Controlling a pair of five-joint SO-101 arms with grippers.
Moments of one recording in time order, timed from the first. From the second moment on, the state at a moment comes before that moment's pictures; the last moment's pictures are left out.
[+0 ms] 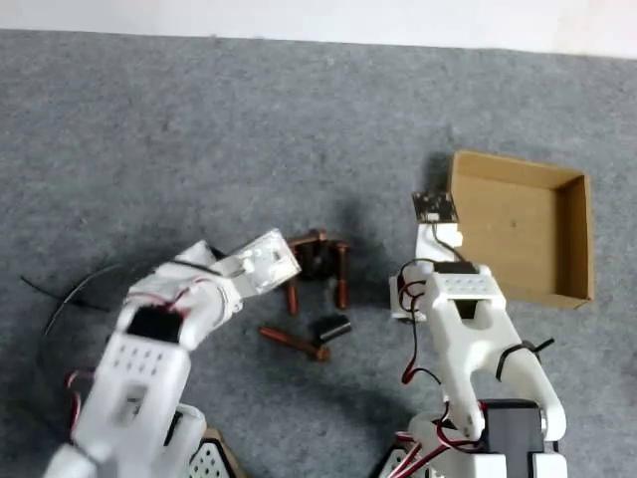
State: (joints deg) left arm 4.6 -48.6 68.2 42.9 -49.1; right arm -7.8 -12.7 54.7 40.7 3.1
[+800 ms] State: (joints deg) left arm -8.4 21.8 1.5 74.8 -68.0; right arm -7.8 -12.4 55.3 39.4 3.1
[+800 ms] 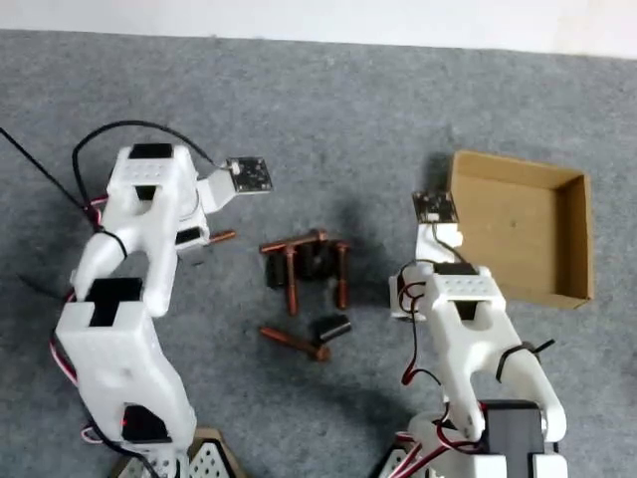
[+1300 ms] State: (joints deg) left arm -11.5 21.8 -16.8 81.6 -13.8; right arm -7.8 -12.4 55.3 39.4 3.1
